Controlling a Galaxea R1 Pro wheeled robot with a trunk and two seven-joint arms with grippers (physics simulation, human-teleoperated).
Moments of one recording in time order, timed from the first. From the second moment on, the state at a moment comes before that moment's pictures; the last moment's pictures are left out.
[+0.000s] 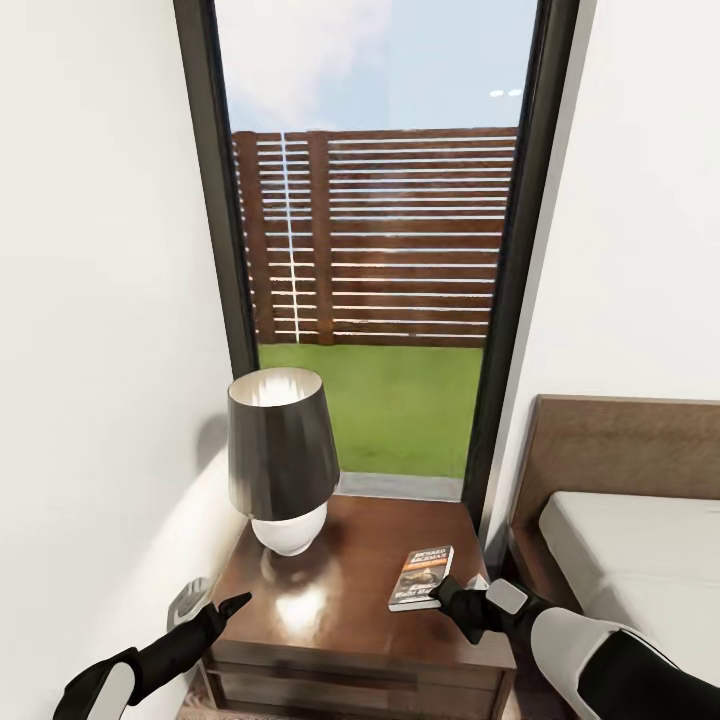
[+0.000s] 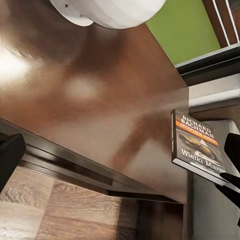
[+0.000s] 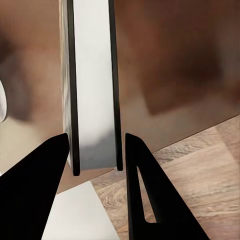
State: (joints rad) left arm -0.23 0.09 0.28 -0.93 0.56 0.63 -0.46; right arm -0.82 0.01 0.68 0.04 -1.55 0.41 0.07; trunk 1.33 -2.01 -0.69
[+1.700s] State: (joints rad) left arm -0.23 0.09 0.29 -0.93 0.56 0.63 -0.46; right arm -0.82 0.01 0.68 0.04 -1.55 0.41 0.07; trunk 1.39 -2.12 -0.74
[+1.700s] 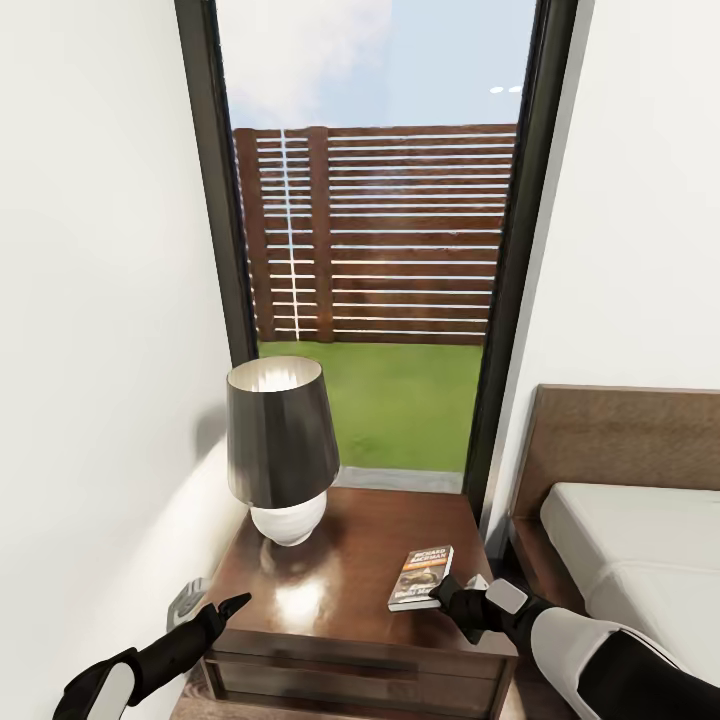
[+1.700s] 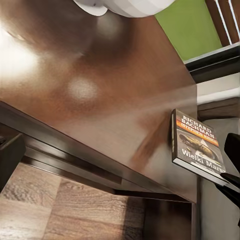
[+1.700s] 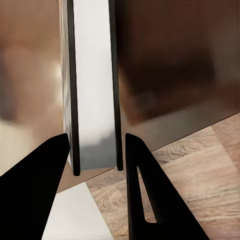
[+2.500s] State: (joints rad) left arm -0.23 0.09 0.29 -0.93 0.56 0.63 -0.46; right arm -0.82 0.01 0.68 0.04 -1.55 0.41 0.07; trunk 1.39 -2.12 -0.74
